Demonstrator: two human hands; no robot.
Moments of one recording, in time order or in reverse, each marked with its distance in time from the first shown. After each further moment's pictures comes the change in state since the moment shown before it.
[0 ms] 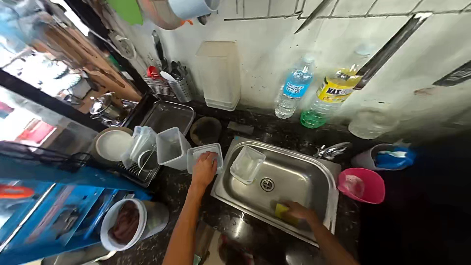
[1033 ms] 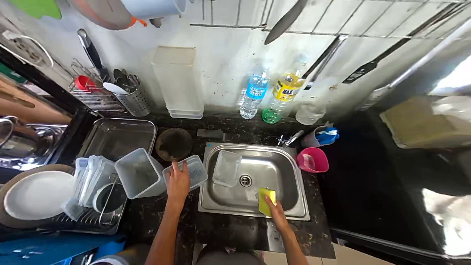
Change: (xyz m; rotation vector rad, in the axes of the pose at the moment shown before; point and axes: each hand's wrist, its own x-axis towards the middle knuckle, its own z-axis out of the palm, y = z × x) left_hand 0.033 -0.065 0.022 0.239 -0.059 0.079; right_hand -0.111 -0.147 0.090 1.181 0.912 -0.098
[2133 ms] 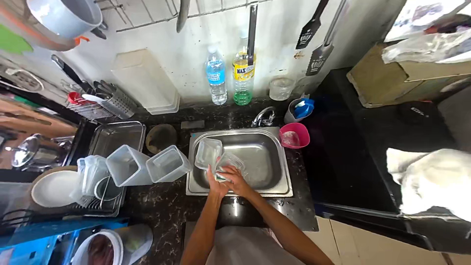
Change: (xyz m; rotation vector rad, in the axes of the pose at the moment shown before) left_hand -0.081 0.221 0.105 -2.277 -0.367 -0.389; right_hand 0.040 -0.020 0.020 -0.378 -0.484 -0.717
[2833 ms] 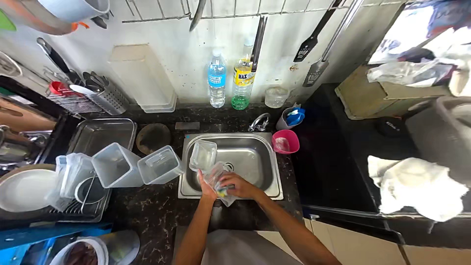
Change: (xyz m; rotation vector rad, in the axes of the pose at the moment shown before) left_hand 0.004 0.006 -0.025 -0.119 -0.075 -0.041; right_hand 0.001 0.003 -0.043 0.058 -0.384 -0.275
